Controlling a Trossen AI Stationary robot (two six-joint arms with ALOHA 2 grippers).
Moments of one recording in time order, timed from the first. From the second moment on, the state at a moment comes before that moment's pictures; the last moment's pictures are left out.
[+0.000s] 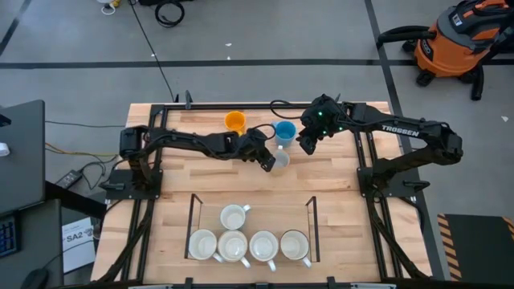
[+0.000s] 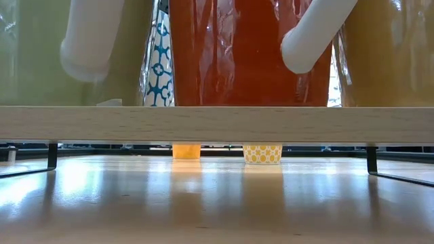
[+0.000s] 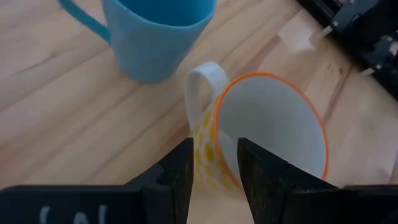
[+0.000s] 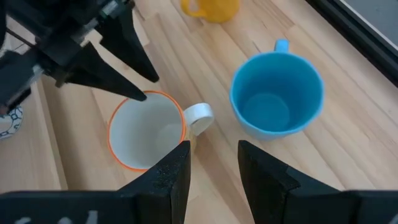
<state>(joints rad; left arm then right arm) 0.13 1.85 1.24 -0.13 -0.17 -0.66 -0.41 1.22 1.04 -0.68 -0.12 0.21</state>
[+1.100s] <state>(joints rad) 0.13 1.87 1.24 -0.23 -0.09 -0.54 -0.41 1.23 1.04 -0.68 -0.12 0.21</state>
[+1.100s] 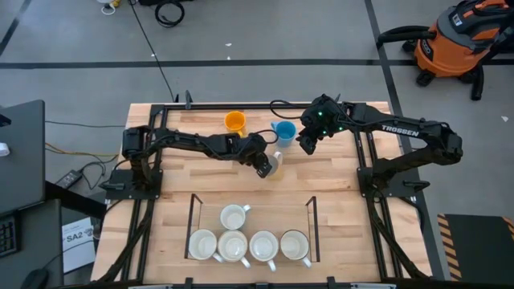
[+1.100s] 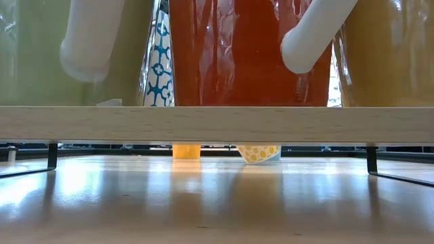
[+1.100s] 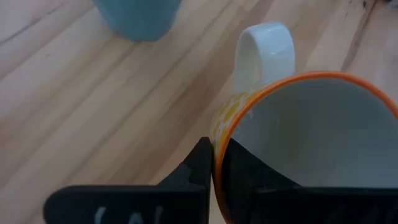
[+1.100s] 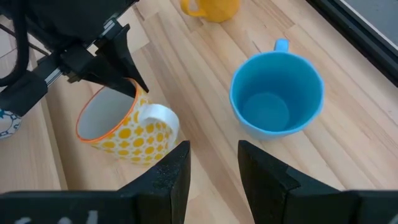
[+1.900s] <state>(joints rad) 0.10 1.45 1.24 -0.71 -0.08 -0.49 -0.41 1.23 1.04 -0.70 -0.12 0.21</state>
